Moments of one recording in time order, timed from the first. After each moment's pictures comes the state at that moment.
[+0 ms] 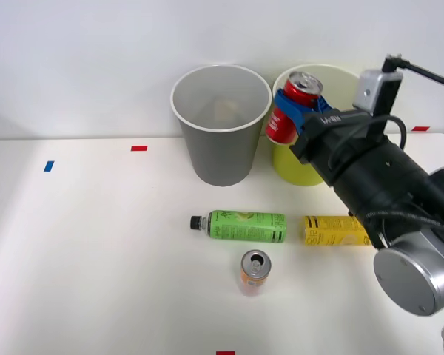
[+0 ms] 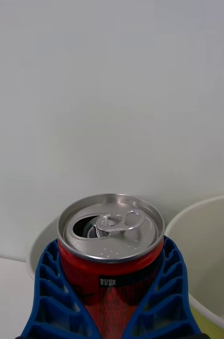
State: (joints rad) arm -0.04 -0.31 0.20 -2.32 -0.39 0.49 1.39
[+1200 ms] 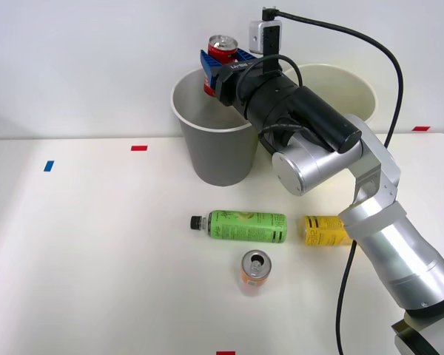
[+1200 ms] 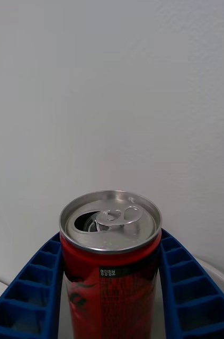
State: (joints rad) arm -0.63 -0.24 0.35 -1.59 -0.28 0.30 1.29
